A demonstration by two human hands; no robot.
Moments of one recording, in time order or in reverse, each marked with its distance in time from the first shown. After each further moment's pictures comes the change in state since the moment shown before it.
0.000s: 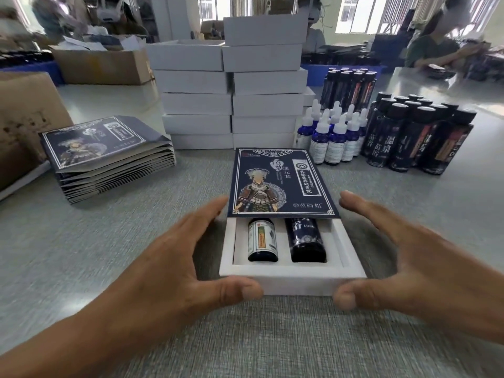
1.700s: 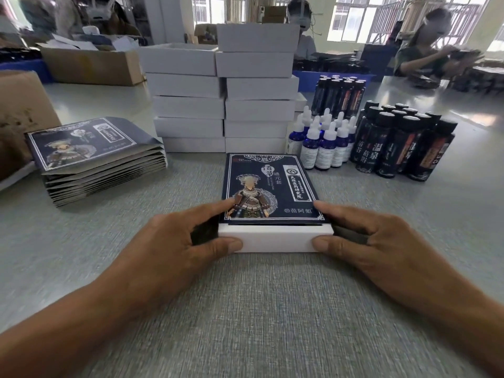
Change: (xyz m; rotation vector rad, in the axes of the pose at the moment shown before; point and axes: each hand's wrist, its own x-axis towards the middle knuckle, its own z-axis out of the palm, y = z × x) left_hand 0.037 -0.011 -0.002 0.170 0.084 0.057; right_hand 0.036 0.038 0.018 0.196 0.175 -0.171
